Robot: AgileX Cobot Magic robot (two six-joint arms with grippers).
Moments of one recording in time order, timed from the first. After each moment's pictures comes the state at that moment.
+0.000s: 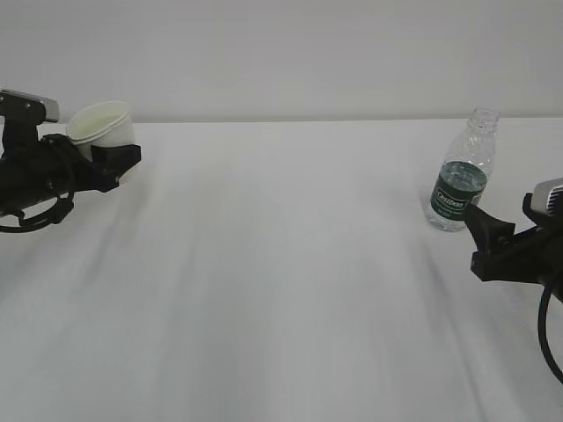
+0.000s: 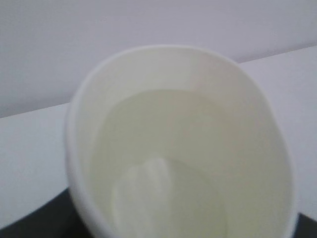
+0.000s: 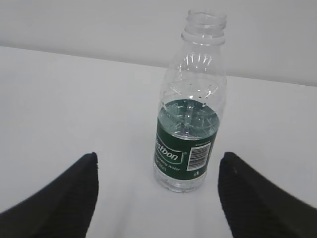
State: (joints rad) left arm 0.00 2.07 -0.93 0.68 -0.93 -0.43; right arm 0.16 1.73 -0.27 -0.01 -1.14 -0.12
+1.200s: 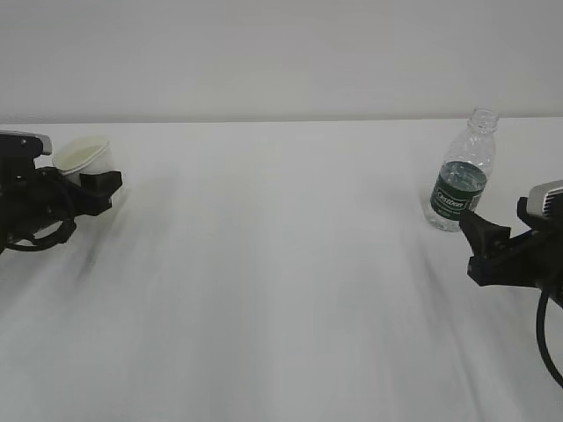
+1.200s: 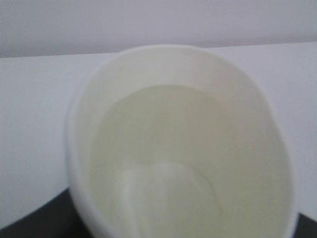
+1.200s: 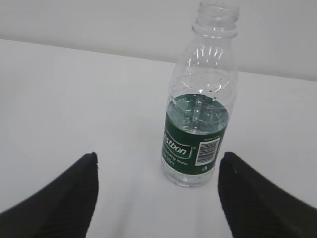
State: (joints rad) left arm 0.03 2.21 -0.93 0.45 -0.96 -0.32; right arm 0.16 1.73 -0.27 -0.03 -1.13 -0.11
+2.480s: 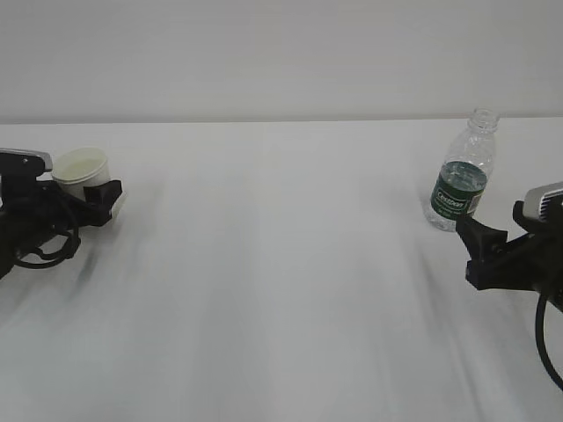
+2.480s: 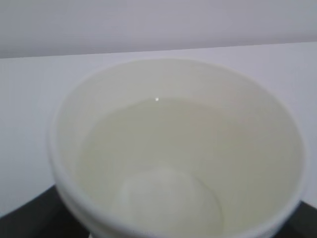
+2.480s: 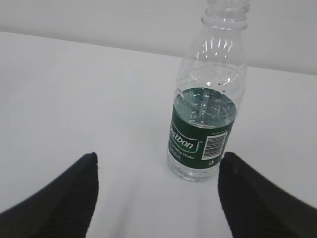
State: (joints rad) left arm 0.03 2.31 -0.93 0.34 -1.09 -0.20; right arm 0.16 1.73 -0.27 -0.05 -1.11 -0.11
